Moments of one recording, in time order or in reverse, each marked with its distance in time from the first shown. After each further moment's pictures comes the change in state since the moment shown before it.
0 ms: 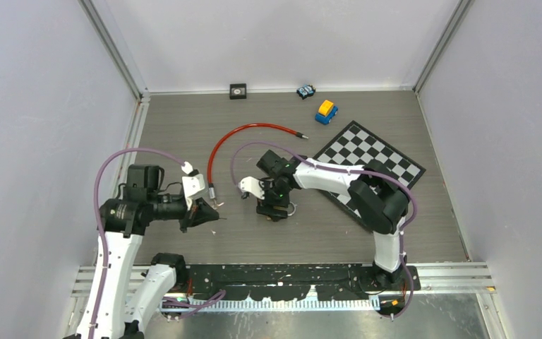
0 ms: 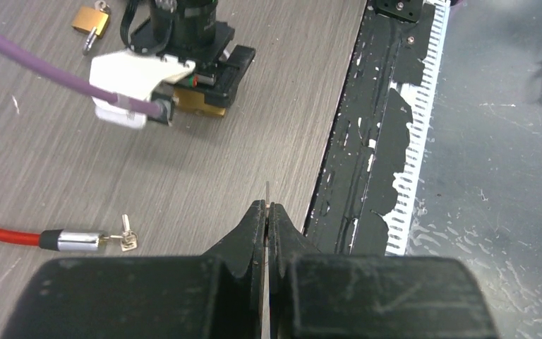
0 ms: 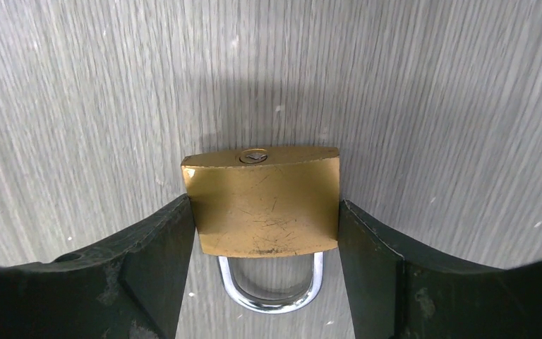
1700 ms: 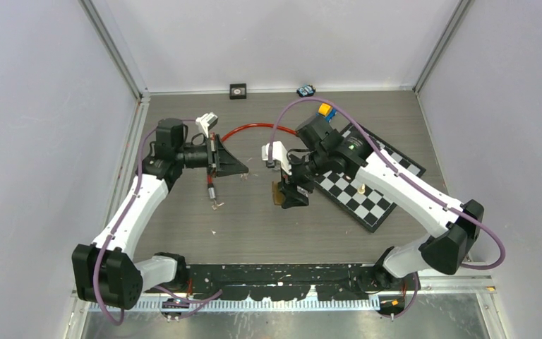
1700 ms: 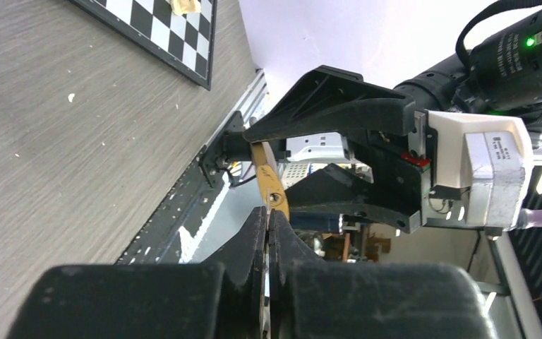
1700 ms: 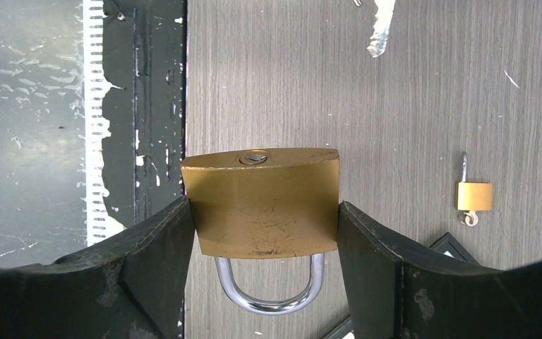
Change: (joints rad) left arm -0.084 0.431 -0.047 0.925 0.129 -1.558; right arm -0.086 -0.517 0.141 -0.352 -0.266 0.127
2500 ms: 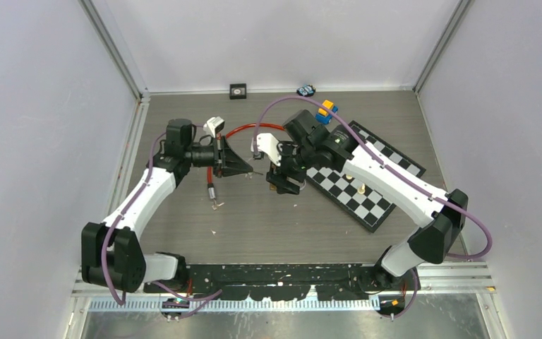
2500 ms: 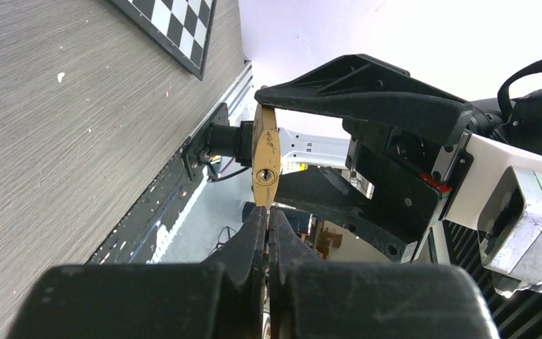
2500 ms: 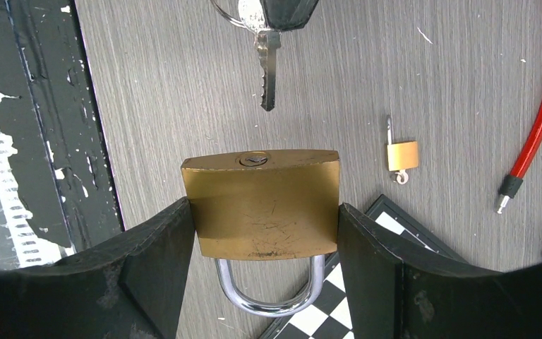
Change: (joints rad) left arm -0.019 0.109 -0.032 0.104 0.017 -0.158; right arm 0.032 0.113 0.119 0.009 0.264 0.039
